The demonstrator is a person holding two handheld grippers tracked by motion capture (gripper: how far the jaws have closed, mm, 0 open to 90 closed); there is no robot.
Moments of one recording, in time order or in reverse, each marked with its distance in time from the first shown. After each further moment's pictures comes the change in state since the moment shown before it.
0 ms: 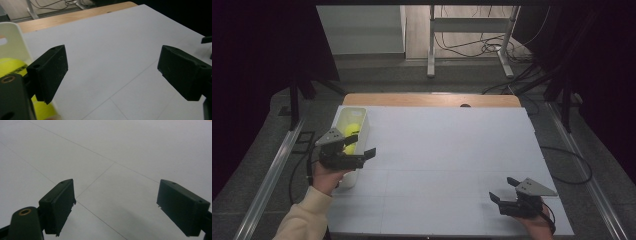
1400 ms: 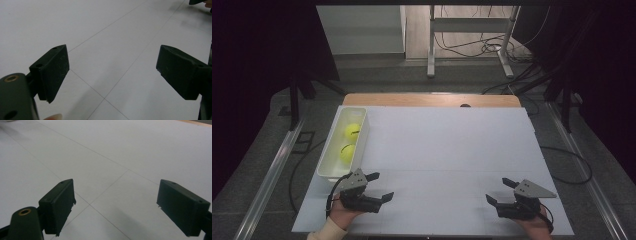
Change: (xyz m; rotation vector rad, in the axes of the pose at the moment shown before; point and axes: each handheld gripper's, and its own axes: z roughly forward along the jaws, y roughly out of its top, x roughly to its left) left arm -0.052 -0.087 0.028 0.084 -0.134 0.123; right arm 0.008 0.003 0.000 -0.038 0.077 -0.028
